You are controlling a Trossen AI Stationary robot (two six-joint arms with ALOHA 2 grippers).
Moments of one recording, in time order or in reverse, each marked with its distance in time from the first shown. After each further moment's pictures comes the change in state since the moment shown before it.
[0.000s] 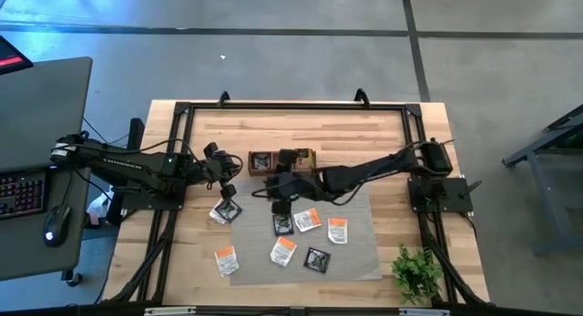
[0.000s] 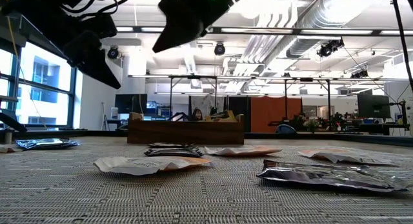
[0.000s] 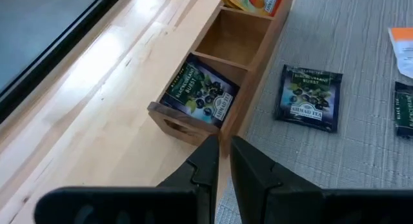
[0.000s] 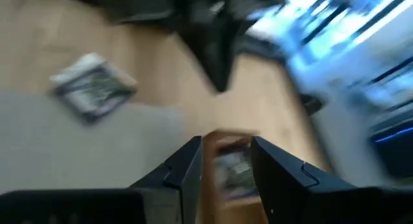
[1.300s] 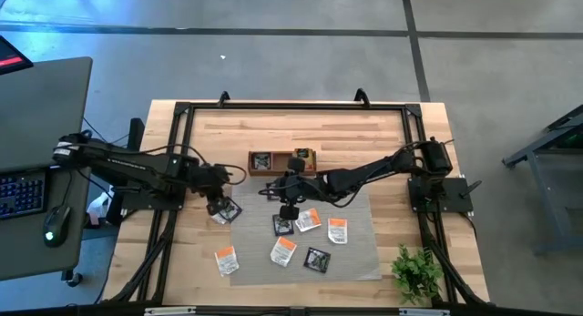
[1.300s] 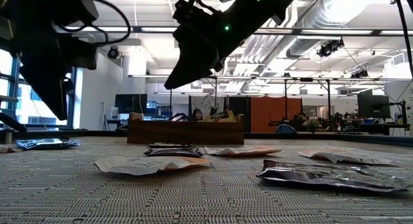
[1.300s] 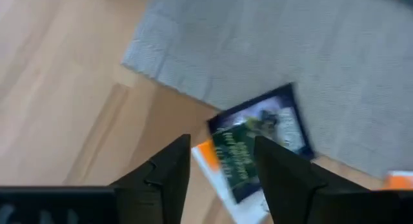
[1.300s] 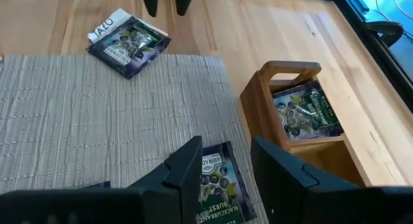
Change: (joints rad) left arm 0.000 0.061 0.000 -0.308 0.457 -0.274; right arm -0.012 -0.002 -0.189 0.093 -0.138 0.215
